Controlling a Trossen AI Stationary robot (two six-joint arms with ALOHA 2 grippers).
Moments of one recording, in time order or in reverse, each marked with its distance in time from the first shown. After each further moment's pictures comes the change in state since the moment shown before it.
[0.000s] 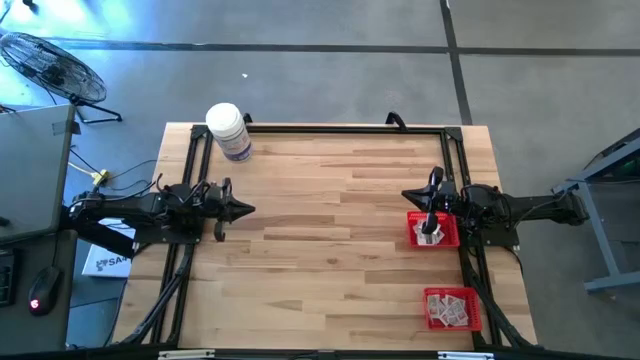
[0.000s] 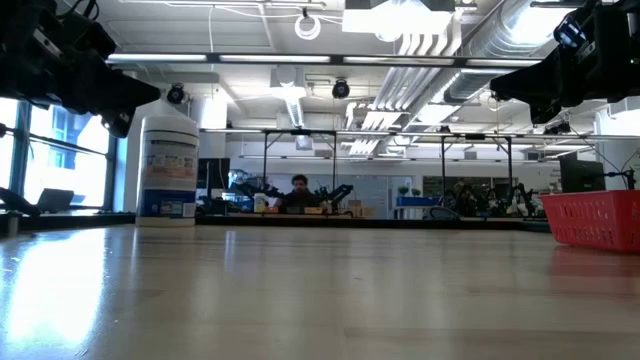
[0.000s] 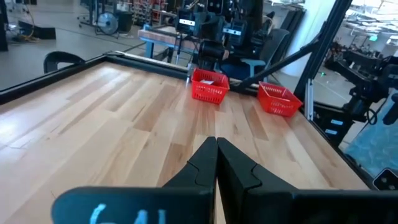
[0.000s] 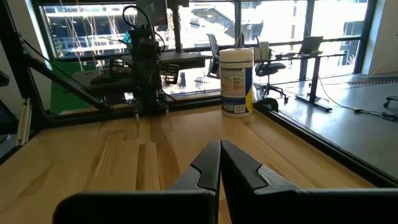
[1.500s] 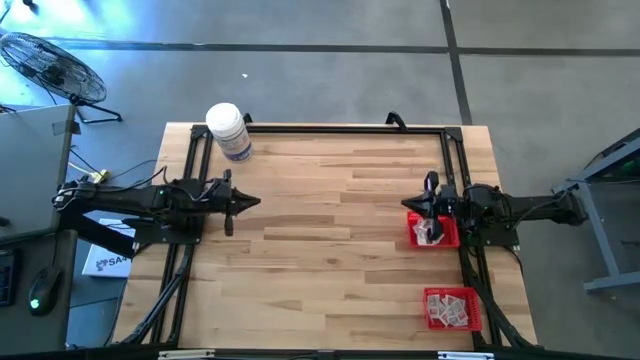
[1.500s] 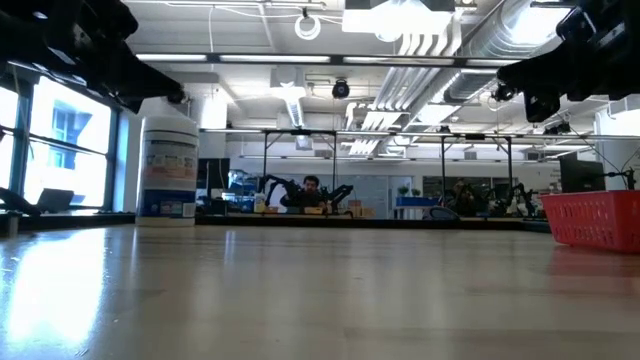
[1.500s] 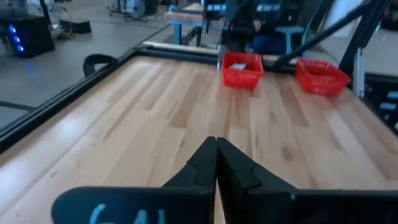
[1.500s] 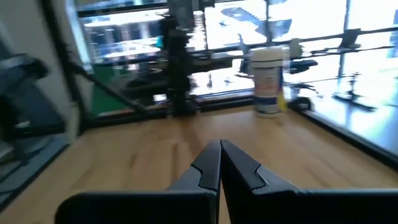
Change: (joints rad) left arm 0.000 0.302 0.193 -0.012 -0.119 0.128; right arm 0.000 -0.006 0.000 0.007 -0.147 0.054
